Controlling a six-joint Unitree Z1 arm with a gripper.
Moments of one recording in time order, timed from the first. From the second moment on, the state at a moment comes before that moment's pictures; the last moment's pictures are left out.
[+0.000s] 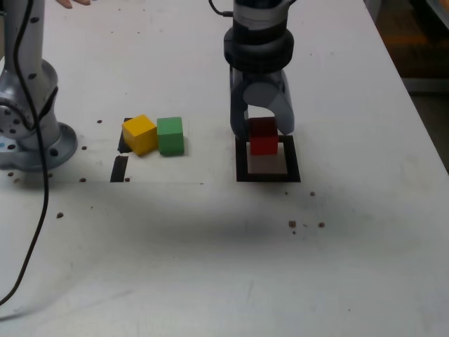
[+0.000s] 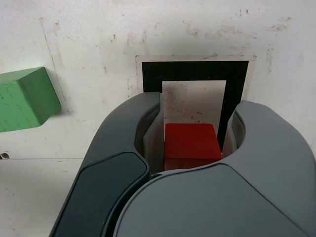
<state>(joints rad) -0.13 1.87 -1.33 0.97 0.07 -0.08</state>
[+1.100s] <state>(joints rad) -0.13 1.86 -1.30 0.94 0.05 -0.09</state>
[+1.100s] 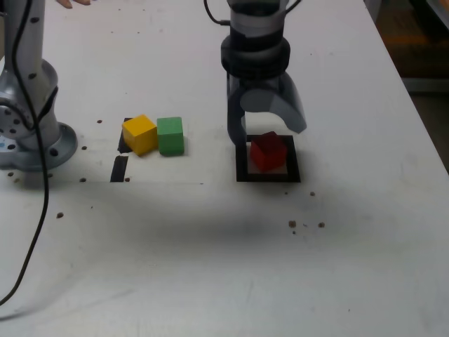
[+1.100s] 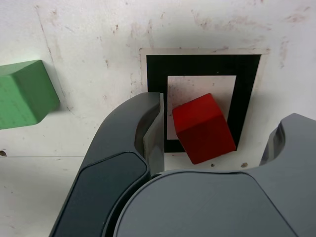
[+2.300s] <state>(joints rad) 0.02 1.47 -0.87 0.93 0.26 -0.12</state>
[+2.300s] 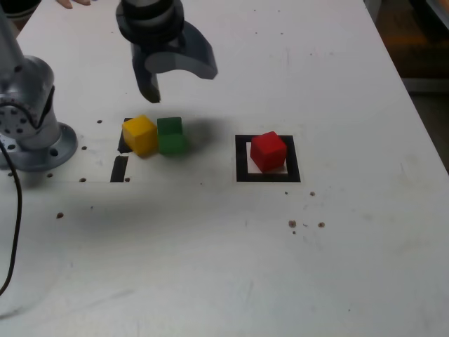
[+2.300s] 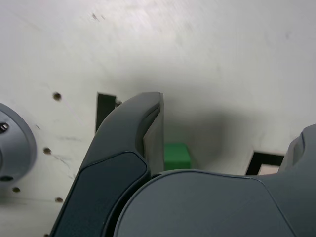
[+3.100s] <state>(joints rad) 0.18 1.52 -0.75 0.73 0.28 -0.04</state>
